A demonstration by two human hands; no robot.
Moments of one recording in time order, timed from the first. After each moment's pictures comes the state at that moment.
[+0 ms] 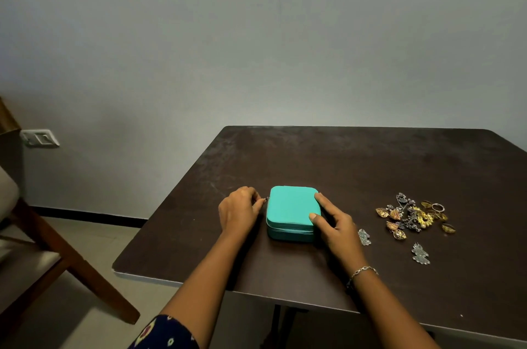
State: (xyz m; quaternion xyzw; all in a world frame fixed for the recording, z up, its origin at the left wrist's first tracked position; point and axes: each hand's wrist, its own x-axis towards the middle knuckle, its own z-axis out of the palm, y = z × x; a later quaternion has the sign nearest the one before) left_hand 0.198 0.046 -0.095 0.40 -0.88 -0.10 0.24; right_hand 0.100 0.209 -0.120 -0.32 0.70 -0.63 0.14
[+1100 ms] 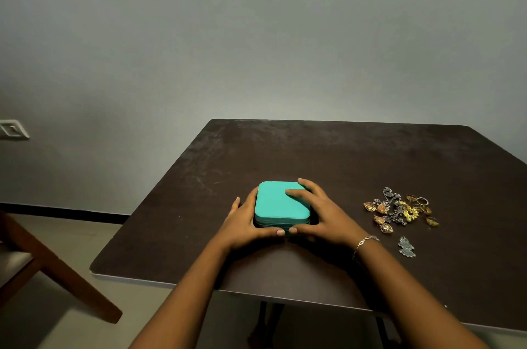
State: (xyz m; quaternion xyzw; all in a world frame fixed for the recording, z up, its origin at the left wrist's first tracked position) left_hand 0.211 0.066 -0.100 0.22 -0.88 -0.40 0.09; right_hand 0.065 0.210 -0.096 -0.54 0.76 -0.34 0.13
